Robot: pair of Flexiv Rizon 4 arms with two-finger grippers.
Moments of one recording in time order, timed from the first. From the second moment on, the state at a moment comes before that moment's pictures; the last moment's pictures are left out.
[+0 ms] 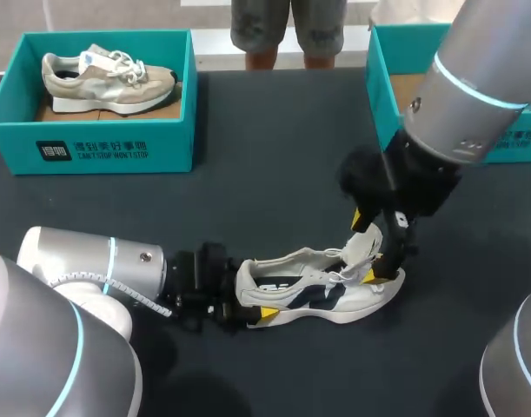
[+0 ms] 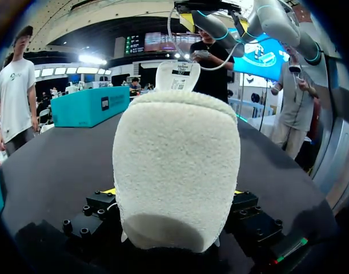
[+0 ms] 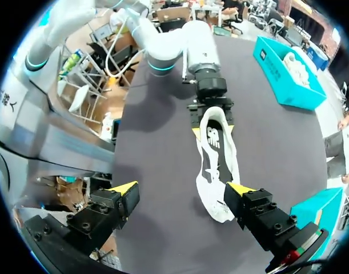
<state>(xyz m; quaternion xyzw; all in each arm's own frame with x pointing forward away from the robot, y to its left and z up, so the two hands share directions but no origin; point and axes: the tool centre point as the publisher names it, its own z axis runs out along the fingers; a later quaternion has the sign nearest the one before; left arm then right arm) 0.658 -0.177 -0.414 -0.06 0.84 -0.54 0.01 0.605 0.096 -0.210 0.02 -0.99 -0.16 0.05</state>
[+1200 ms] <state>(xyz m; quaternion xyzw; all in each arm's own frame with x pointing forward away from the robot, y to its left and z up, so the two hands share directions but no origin) 0.658 -0.177 -0.414 -0.06 0.84 -0.54 0.01 0.653 0.170 -0.265 0.10 -0.99 -0.12 0.06</state>
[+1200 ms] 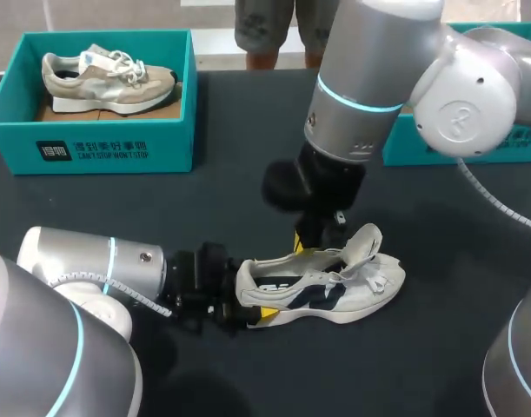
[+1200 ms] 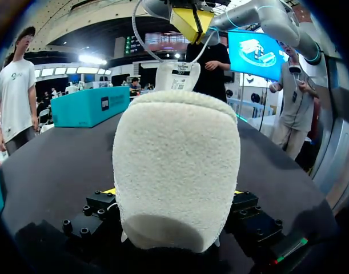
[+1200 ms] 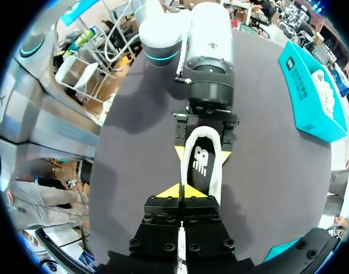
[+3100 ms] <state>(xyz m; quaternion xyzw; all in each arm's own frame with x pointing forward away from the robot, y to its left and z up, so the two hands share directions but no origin) 0.659 -0.177 -0.414 -0.06 0.84 -0.54 0.01 0.691 0.191 -0.379 0.09 -0.99 -0.10 -0.01</state>
